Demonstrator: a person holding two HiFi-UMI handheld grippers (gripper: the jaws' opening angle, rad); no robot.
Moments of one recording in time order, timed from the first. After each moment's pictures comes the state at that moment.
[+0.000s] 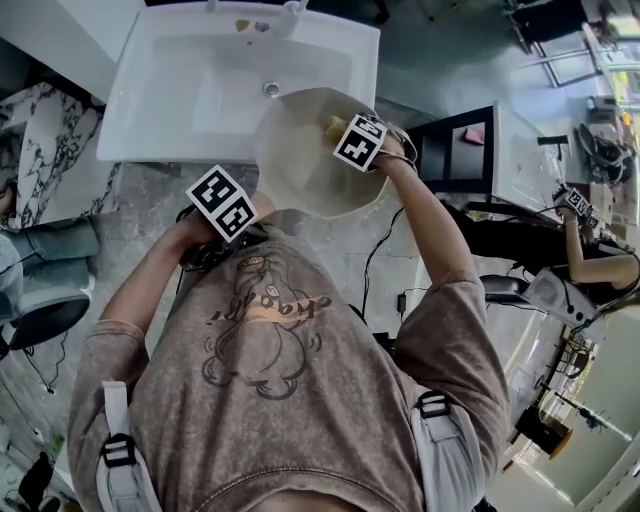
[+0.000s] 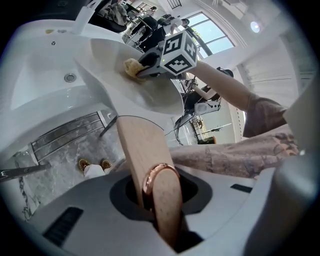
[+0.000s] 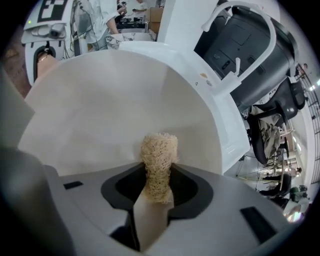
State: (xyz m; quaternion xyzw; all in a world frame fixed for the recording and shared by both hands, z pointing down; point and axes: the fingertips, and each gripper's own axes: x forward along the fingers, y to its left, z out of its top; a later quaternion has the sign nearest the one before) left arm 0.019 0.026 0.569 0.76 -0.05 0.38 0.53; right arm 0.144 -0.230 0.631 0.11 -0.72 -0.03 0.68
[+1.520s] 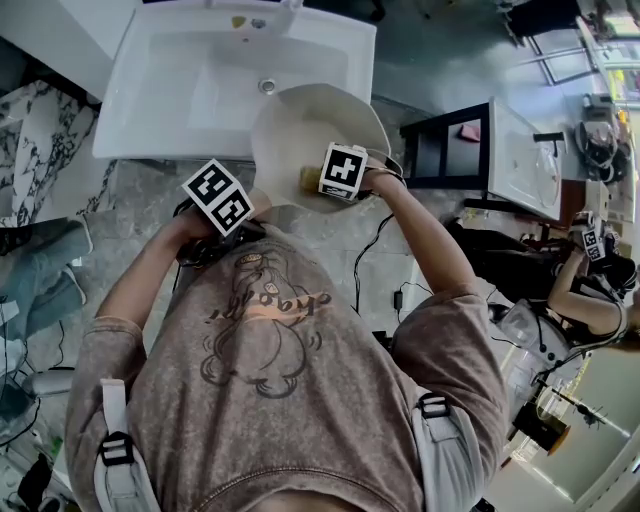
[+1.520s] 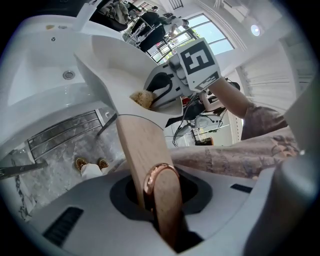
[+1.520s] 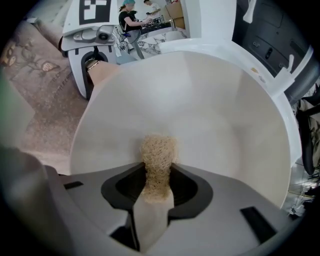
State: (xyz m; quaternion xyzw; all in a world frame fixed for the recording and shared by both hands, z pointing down) left arm 0.021 0.027 0.569 0.76 -0.04 0.37 0.54; right arm 0.121 -0.092 0.624 -0.08 -0.72 0.09 0.68
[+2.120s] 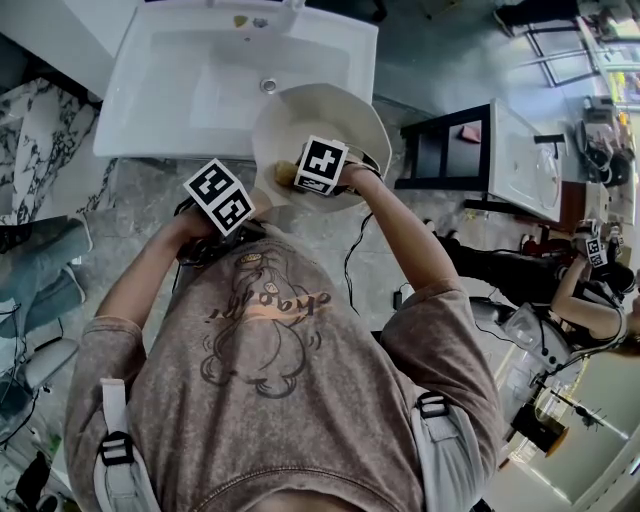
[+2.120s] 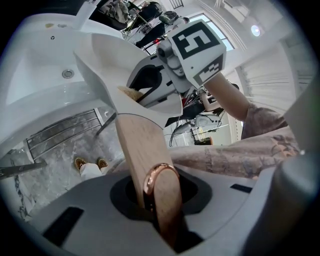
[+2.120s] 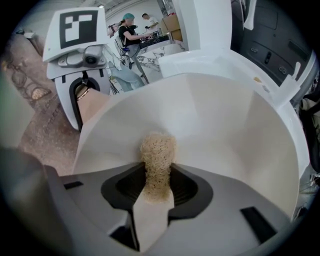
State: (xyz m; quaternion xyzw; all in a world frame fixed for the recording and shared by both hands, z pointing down) left arm 0.022 0.030 0.570 0.76 -0.04 0.37 0.54; right arm 0.058 -0.090 0.626 -0.08 -0.76 0.12 0.63
